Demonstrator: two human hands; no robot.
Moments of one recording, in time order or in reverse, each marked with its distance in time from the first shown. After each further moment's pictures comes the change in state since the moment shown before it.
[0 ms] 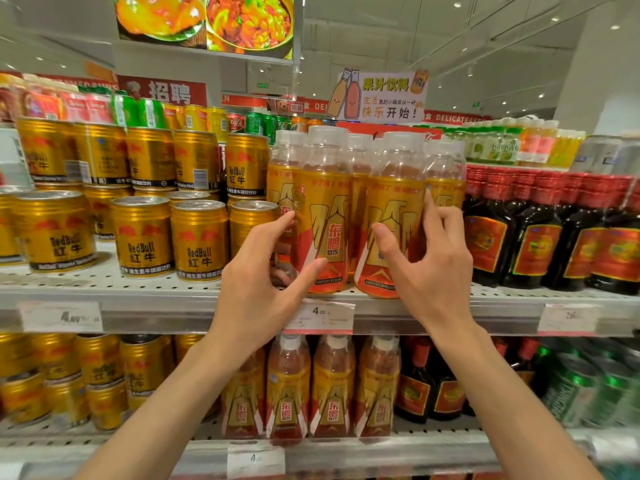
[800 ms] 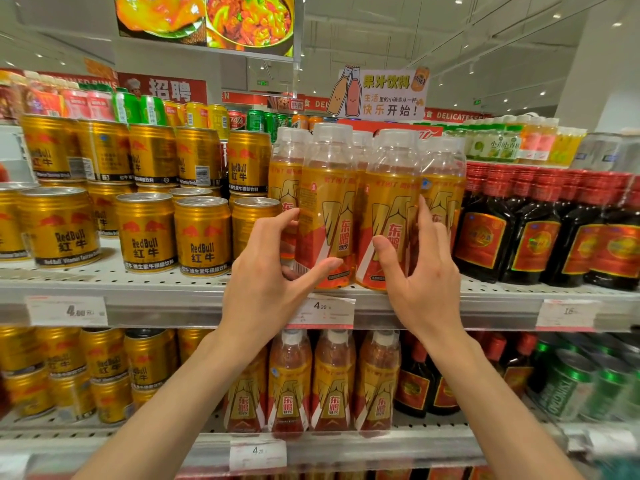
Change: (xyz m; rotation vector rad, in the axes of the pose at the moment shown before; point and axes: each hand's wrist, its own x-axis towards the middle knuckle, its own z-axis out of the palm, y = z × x) left_hand 0.002 0.006 0.003 0.075 -0.006 -0.017; right_hand -0.021 0.007 0.007 0.042 -0.064 0.016
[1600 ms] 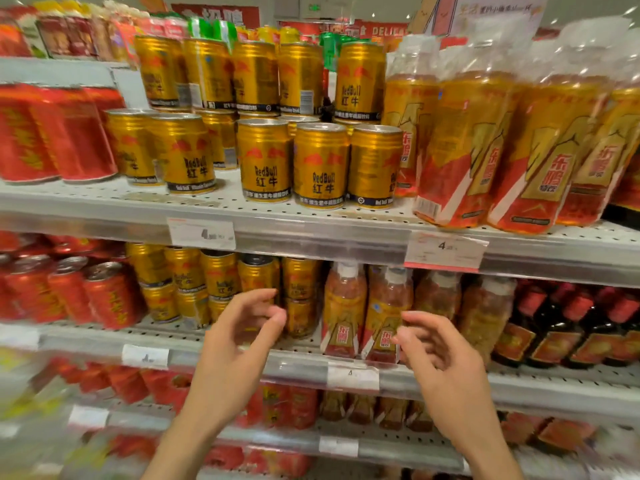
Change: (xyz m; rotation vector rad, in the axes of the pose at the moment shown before) left_hand -0.158 -0.073 -0.125 -0.302 -0.079 -0.662; right_hand -0.174 -0.071 0.034 0.534 -0.477 0.630
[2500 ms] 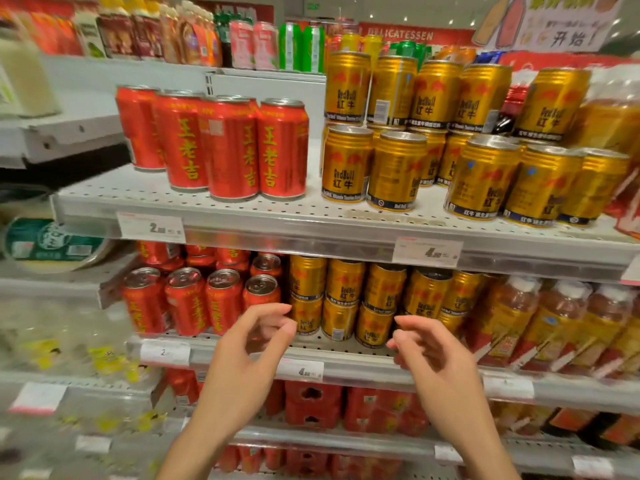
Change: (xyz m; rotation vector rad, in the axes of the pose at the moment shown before) left_hand 0.043 -0.063 -0.260 -0.012 -0.064 -0.083; right_hand -0.046 -0.080 0.263 -0.016 -0.024 0.002
